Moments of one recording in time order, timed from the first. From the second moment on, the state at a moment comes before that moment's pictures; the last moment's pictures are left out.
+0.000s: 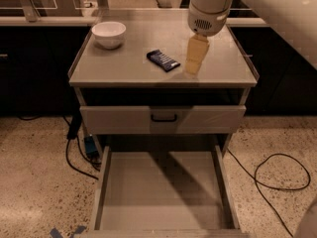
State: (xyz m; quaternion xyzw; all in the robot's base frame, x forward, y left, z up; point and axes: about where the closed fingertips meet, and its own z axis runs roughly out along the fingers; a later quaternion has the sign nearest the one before) arm 0.647 -0.121 0.941 -0.55 0.81 -0.13 0.15
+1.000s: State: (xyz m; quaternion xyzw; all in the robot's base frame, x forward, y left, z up) arm 0.723 -0.093 0.895 -0.57 0.80 -0.11 0.16
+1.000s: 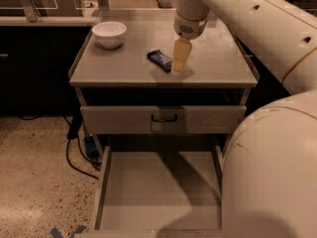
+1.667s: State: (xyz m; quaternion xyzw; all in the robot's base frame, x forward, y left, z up) arm 0.722 -0.092 0.891 -0.55 0.81 -0.12 0.15
